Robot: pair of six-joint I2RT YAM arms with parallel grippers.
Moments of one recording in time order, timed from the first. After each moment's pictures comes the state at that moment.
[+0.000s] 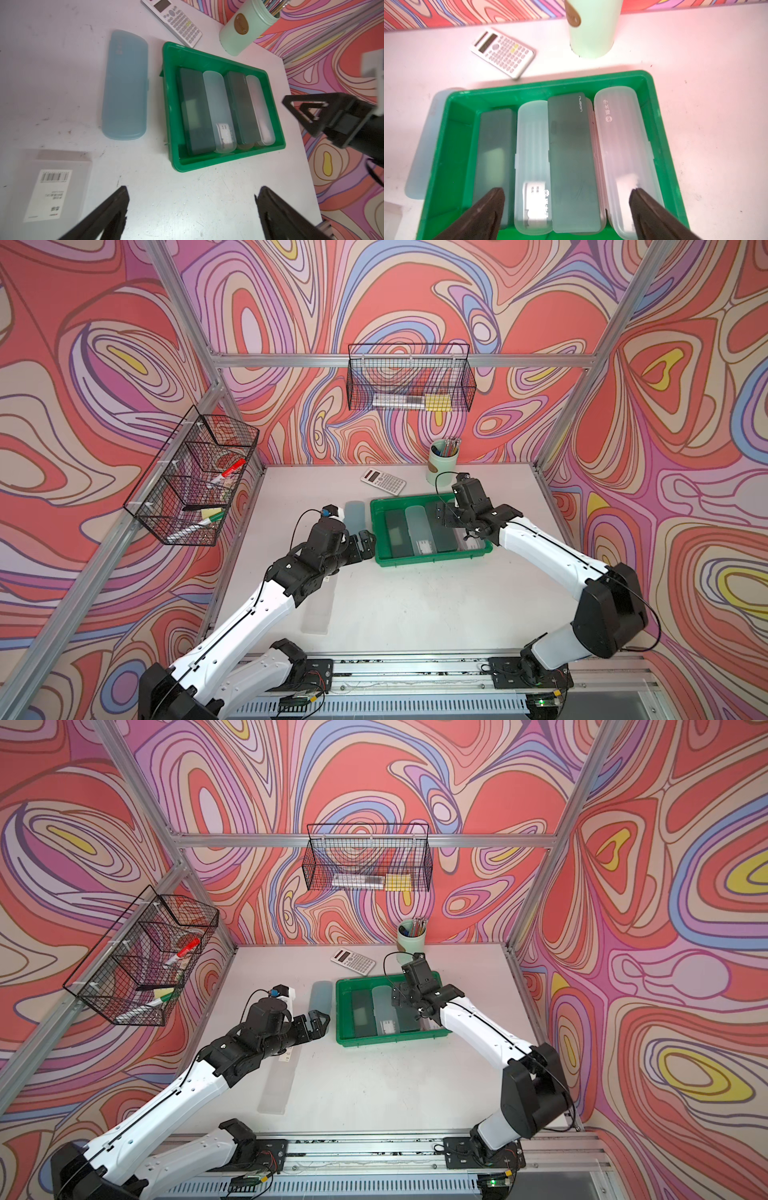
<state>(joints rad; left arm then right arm) -0.52 0.98 0.83 -0.53 -0.04 -0.71 0.48 1.50 1.22 -0.51 0.22 0.39</state>
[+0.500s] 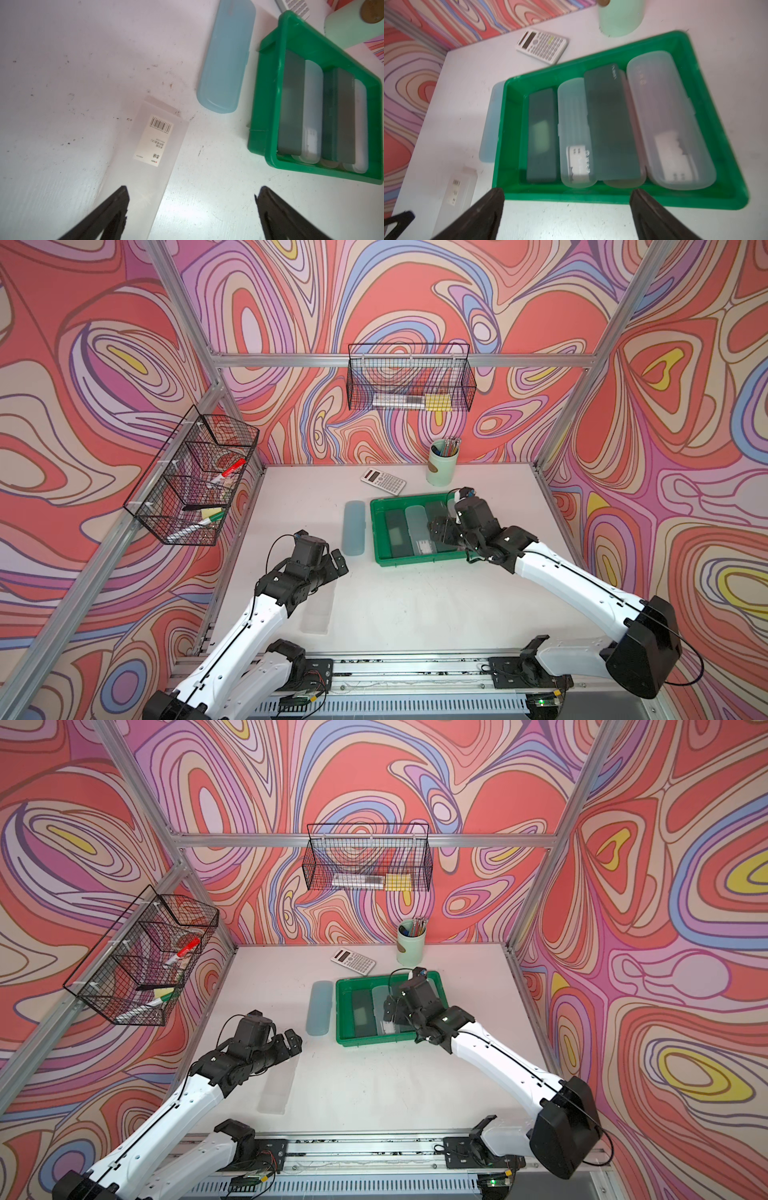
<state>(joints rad) -0.33 0.89 0.62 -0.67 -0.07 -0.76 0.67 1.32 1.04 -0.49 0.18 0.62</state>
